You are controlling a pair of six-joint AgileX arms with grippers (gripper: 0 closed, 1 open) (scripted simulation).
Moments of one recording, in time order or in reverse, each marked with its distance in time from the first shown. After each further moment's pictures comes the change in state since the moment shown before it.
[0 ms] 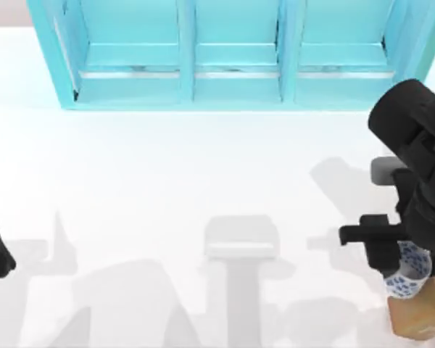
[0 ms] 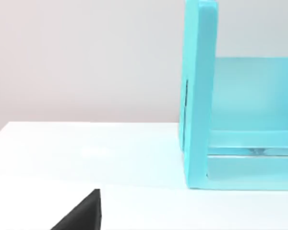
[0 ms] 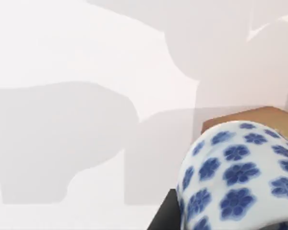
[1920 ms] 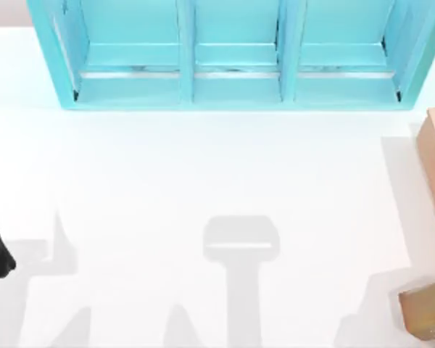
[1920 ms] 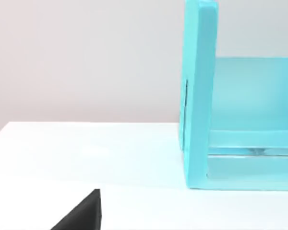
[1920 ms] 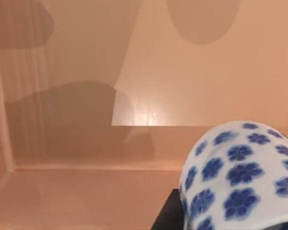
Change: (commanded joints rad) left arm 0.000 0.000 0.000 0.000 0.000 0.000; right arm -0.937 -0.125 0.019 -0.129 -0.009 -0.928
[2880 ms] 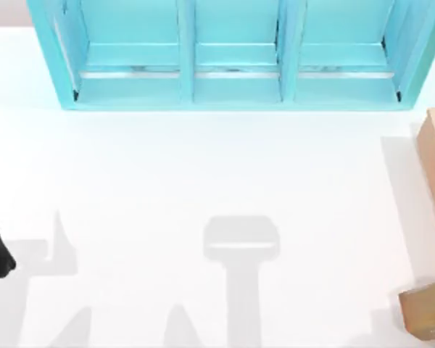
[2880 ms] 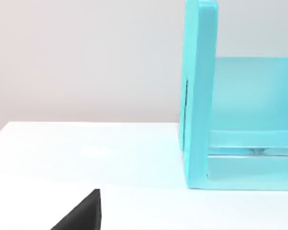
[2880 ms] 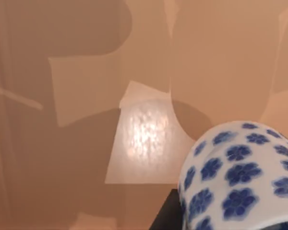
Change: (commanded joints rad) left arm 0.000 0.000 0.000 0.000 0.000 0.000; right arm 0.002 0.061 -0.209 0.273 -0.001 0.005
